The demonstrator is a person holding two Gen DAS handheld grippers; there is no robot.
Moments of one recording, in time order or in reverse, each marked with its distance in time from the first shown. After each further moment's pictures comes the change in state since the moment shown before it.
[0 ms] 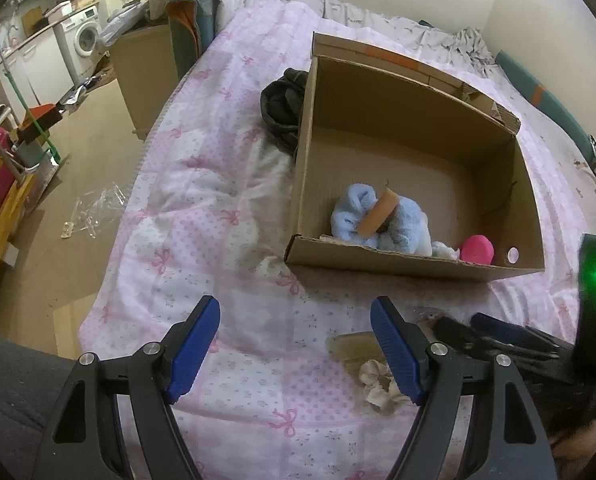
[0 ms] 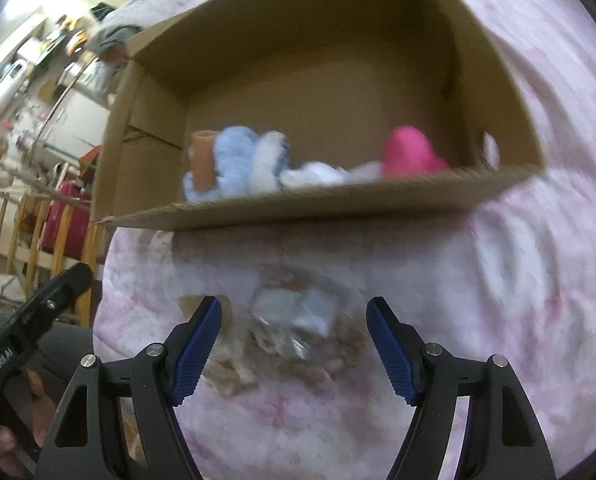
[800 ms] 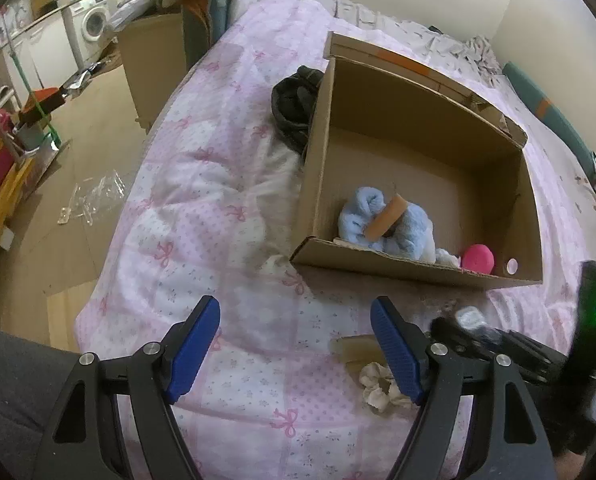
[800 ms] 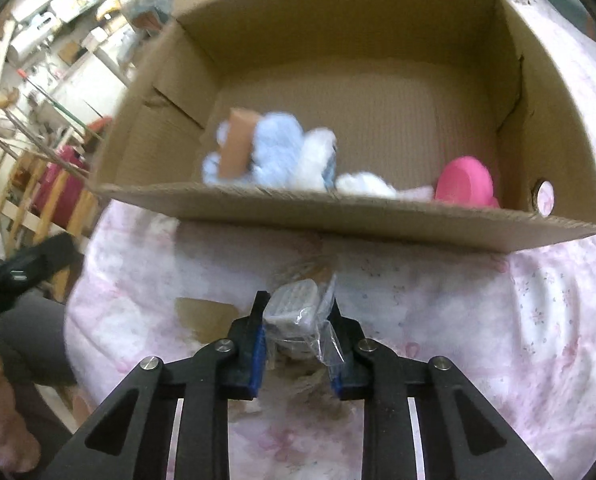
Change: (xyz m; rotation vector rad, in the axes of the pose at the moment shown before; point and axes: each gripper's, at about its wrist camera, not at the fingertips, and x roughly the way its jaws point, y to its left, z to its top) left arm 0.003 0.013 0.003 -0.059 0.015 -0.019; right arm 0.022 0.036 -0.005 -0.162 -0.052 -0.046
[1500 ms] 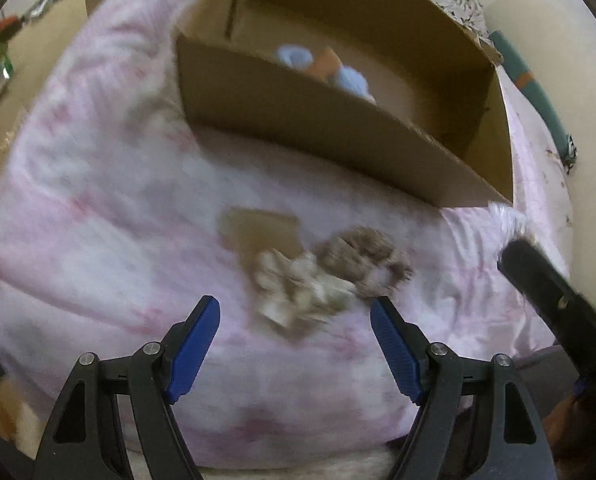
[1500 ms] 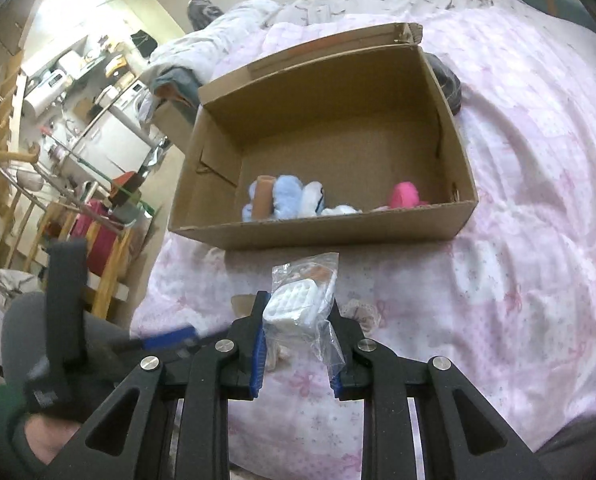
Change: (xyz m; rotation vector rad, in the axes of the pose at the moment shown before) left arm 0.049 -0.048 -0.067 -0.079 0.275 -0.200; right arm -0.095 -0.022 -0.025 0.115 -0.150 0.096
